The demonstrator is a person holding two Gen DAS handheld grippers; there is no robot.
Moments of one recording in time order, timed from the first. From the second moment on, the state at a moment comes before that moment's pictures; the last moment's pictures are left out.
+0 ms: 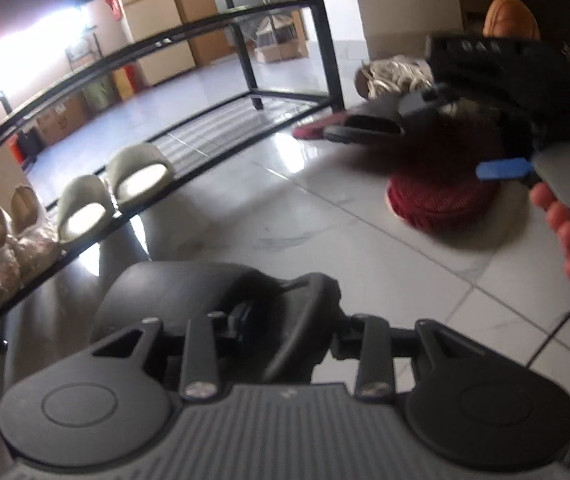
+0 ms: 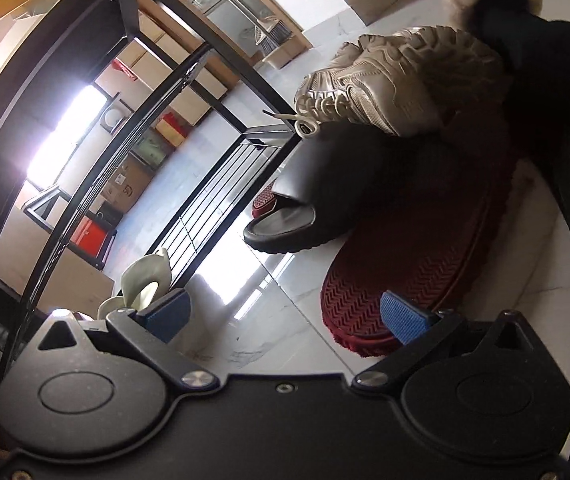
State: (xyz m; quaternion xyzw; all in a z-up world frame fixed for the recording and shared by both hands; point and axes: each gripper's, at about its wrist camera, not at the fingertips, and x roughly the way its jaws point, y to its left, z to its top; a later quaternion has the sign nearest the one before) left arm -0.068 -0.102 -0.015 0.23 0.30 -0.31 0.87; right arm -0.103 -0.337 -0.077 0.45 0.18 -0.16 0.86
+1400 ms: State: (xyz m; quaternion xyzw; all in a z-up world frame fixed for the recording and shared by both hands) left arm -0.054 0.104 0.045 -0.01 0.20 -0.08 0.98; right arm -0.046 -0.270 -0.046 0.29 0.28 0.06 0.91
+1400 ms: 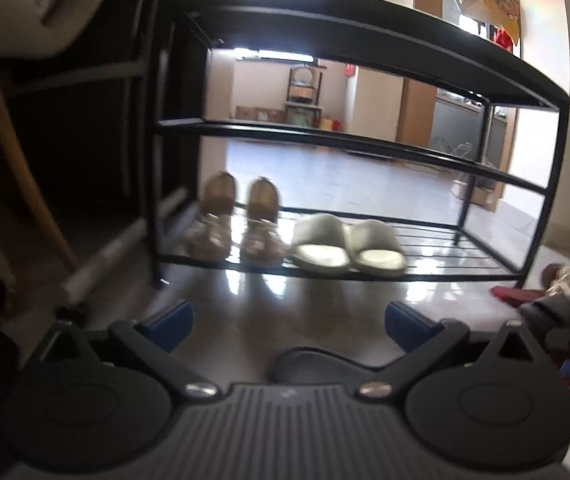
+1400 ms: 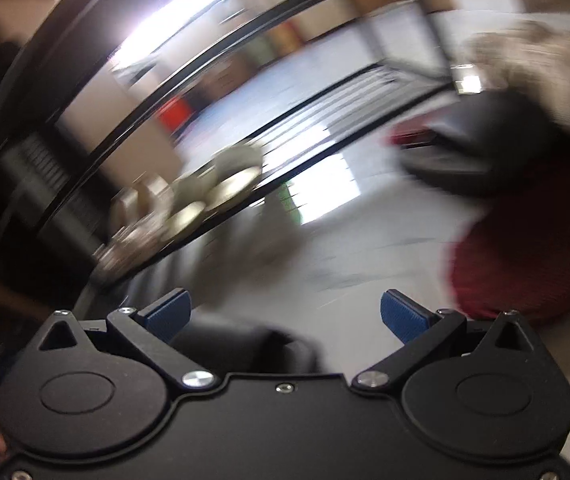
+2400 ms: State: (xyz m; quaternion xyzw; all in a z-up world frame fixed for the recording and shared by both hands) left arm -0.051 0.189 0.013 -0.13 0.15 -0.03 0.98; right arm 0.050 -0.108 -0.049 -0.24 0.43 0.28 0.83
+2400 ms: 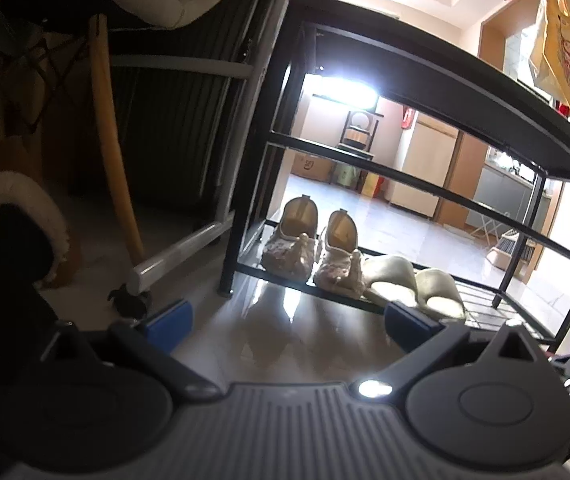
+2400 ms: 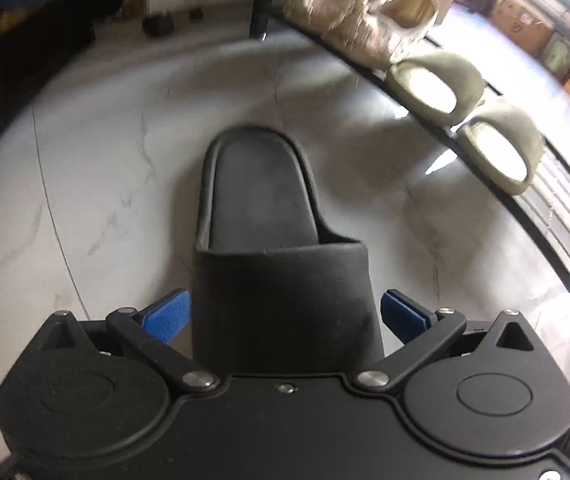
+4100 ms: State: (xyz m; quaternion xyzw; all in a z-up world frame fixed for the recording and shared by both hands) left arm -0.052 0.200 0.006 -0.17 0.16 -0.02 0.97; right arm 0.048 -0.114 -0.039 0.14 0.55 0.01 0.82
